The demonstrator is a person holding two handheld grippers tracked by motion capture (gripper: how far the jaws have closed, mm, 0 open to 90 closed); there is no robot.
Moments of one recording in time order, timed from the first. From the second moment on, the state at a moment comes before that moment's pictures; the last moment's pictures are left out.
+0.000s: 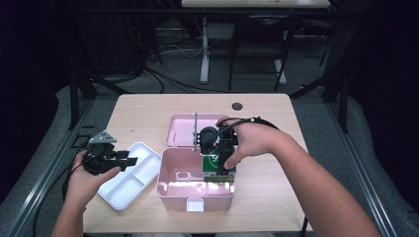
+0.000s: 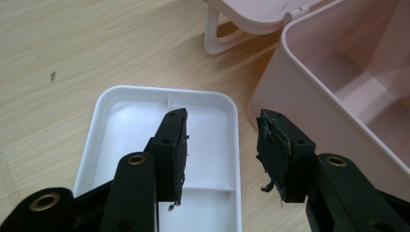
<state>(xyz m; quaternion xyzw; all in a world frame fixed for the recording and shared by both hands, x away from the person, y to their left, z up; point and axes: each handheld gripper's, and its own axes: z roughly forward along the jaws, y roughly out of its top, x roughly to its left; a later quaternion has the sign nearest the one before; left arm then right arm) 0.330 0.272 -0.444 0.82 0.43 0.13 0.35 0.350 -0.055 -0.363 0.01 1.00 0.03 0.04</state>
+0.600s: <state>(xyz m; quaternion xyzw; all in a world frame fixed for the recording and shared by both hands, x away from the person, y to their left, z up) 0.330 0.271 -0.445 0.82 0.43 0.13 0.35 0.352 -0.052 -0.390 0.01 1.00 0.02 0.03</state>
